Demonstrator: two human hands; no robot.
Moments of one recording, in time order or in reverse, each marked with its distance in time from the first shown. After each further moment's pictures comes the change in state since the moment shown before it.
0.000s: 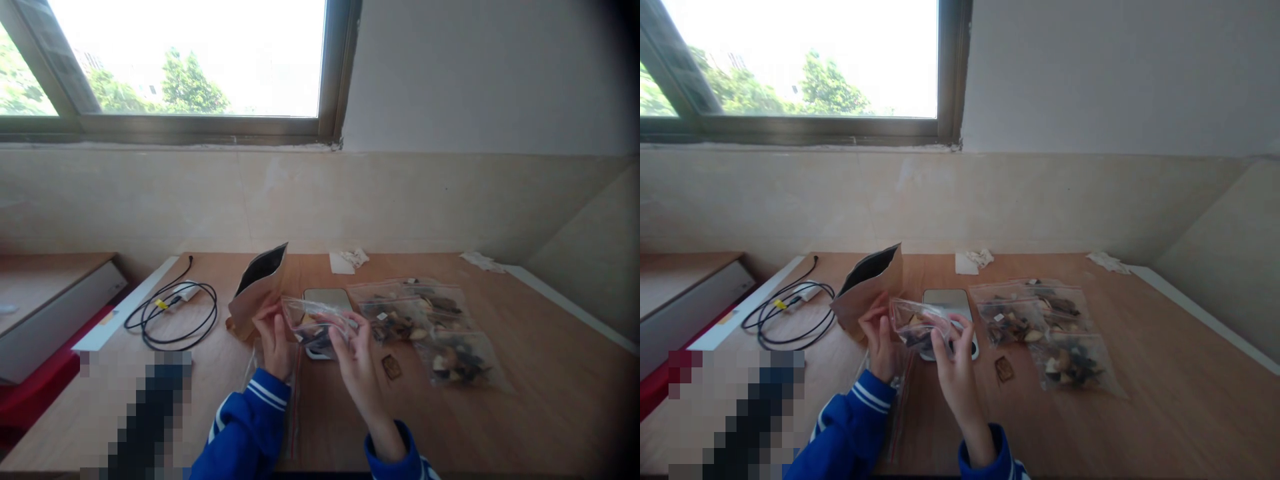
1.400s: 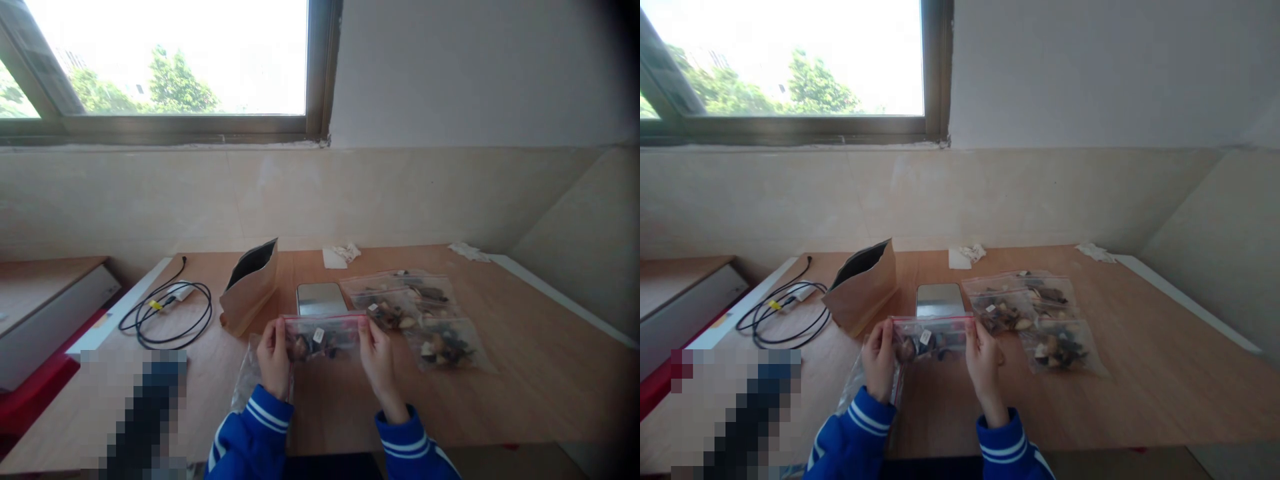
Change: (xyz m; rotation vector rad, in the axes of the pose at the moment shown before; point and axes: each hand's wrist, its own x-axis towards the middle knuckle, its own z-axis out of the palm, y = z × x) left_hand -0.026 0.024 -0.004 0.047 -0.105 -0.220; right_hand 0.008 0.032 -0.060 -0.416 0.179 -0.060
